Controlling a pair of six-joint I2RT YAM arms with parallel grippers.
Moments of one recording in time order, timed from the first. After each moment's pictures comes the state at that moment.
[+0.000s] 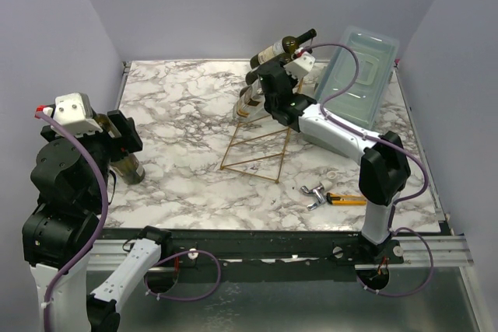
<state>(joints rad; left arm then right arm) -0.25 0.70 1.53 -0.97 -0.41 -0.15 0.72 1.88 1.61 -0.06 0.90 0.79</state>
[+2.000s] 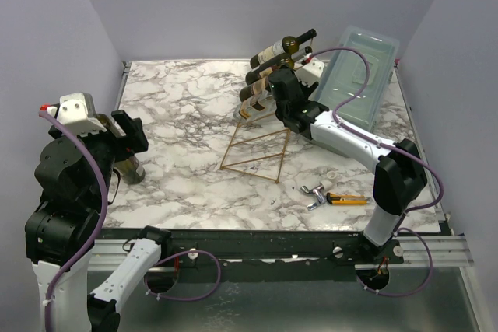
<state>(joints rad) -0.25 0.70 1.51 -0.97 -0.35 -0.23 0.71 1.76 1.44 -0.08 0.87 0.76</state>
